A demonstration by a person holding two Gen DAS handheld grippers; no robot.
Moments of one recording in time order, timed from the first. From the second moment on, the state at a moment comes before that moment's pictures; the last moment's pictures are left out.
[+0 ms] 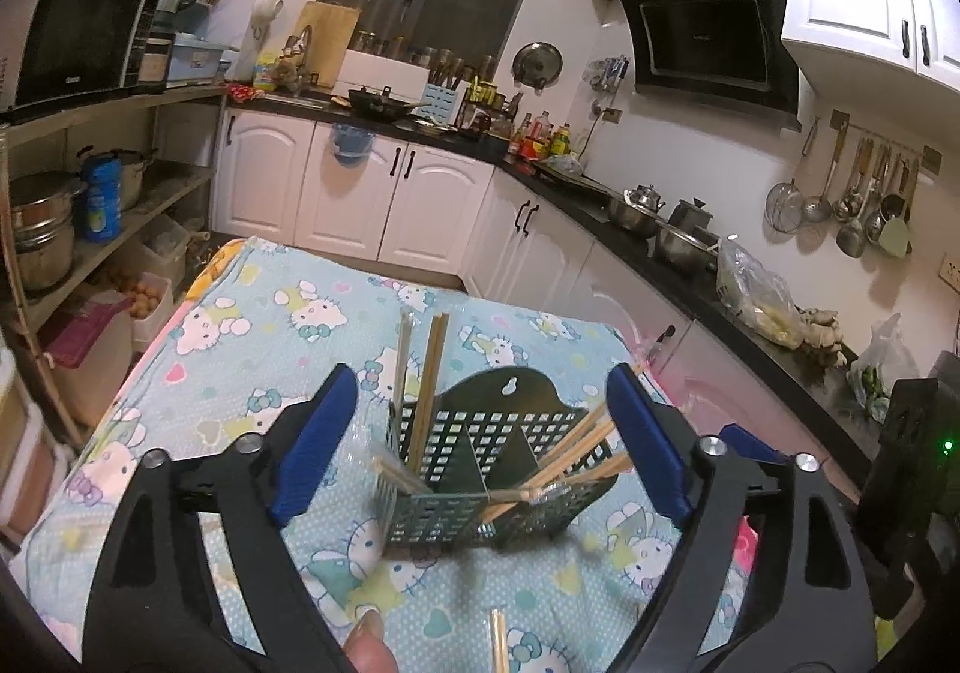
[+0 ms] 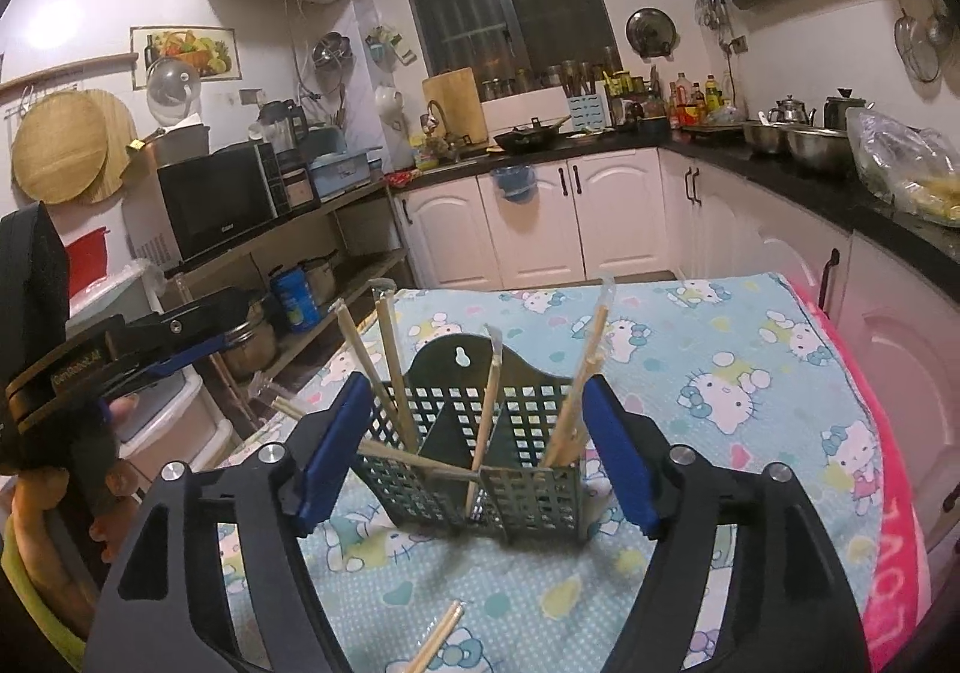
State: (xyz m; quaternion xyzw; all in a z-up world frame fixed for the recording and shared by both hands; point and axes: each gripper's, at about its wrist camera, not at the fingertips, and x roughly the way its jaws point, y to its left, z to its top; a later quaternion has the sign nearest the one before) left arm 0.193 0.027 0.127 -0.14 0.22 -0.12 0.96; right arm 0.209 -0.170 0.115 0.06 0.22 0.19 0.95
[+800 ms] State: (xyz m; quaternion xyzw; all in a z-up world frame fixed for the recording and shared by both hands) left arm 0.155 0.017 0.100 -0.13 0.25 -0.12 0.95; right arm 0.162 -0.192 0.095 0.05 0.24 0.17 0.95
